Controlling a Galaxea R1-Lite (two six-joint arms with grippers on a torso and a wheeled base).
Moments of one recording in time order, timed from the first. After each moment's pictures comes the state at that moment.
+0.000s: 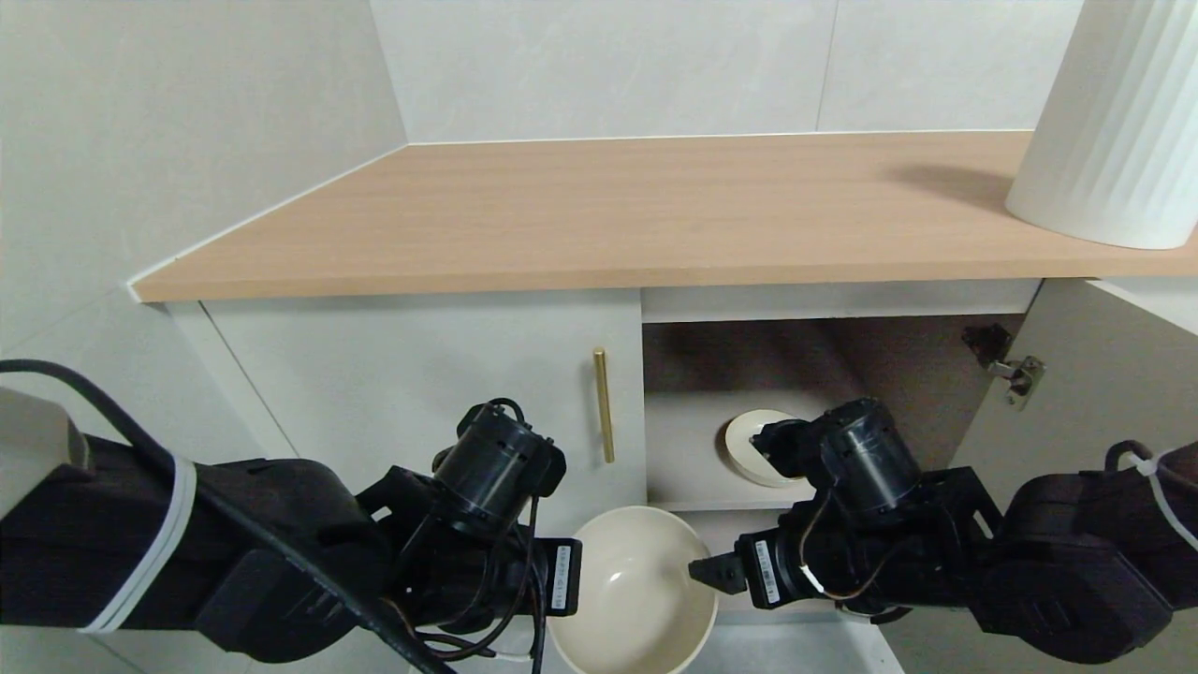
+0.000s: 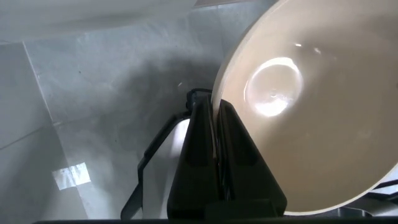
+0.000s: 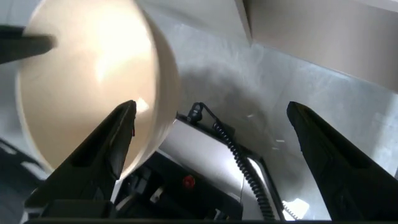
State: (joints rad) left arm -0.70 1.83 -0.86 0.01 0.10 -0.56; right arm 0.73 1.87 -0.82 -0.29 0.02 0.38
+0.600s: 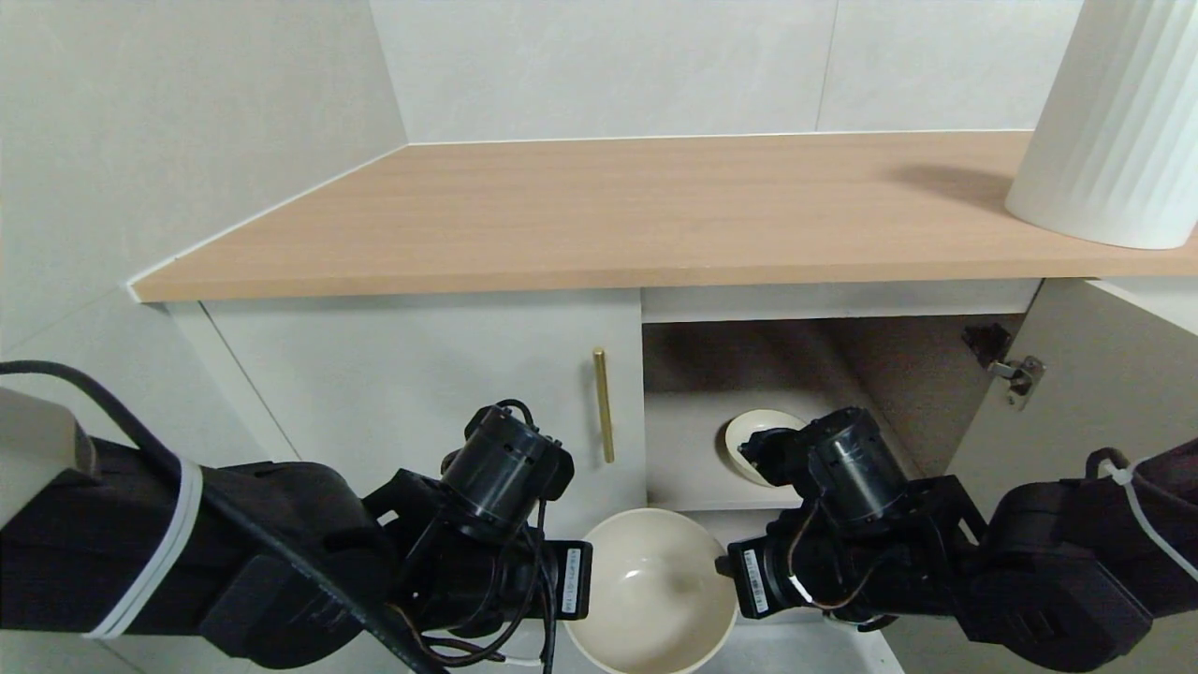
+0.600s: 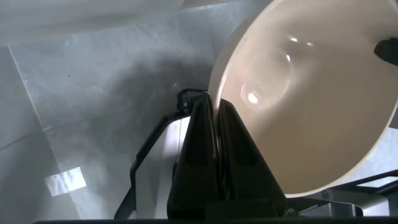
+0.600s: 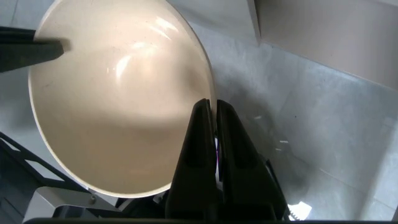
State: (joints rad) left arm -0.70 1.84 -0.86 0.01 0.10 -0.56; right arm 0.73 1.89 -0.82 -0.31 0.02 0.39
